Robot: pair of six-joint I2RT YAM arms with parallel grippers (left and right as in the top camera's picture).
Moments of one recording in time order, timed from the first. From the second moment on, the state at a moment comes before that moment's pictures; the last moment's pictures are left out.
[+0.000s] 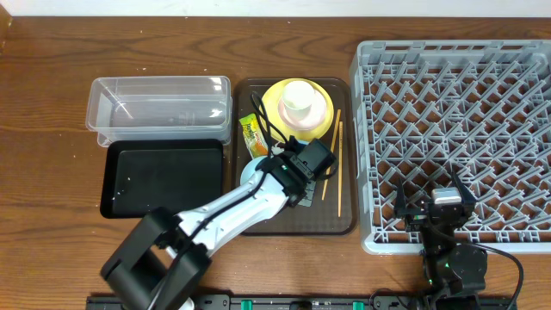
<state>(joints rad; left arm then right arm) -0.82 1.70 1.05 -0.64 -0.17 -0.56 0.11 0.01 0.01 -0.07 0.06 -0.14</state>
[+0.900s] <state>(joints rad) -0.02 1.18 1.05 -0.93 0.13 -0.35 0.11 0.01 0.01 -0.07 0.06 -0.14</state>
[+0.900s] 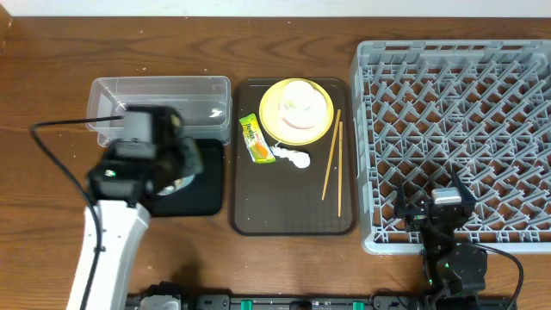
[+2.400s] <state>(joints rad) 0.79 1.58 0.88 -0.87 1.47 0.15 0.11 0.01 0.01 -0.07 0.06 -0.14</state>
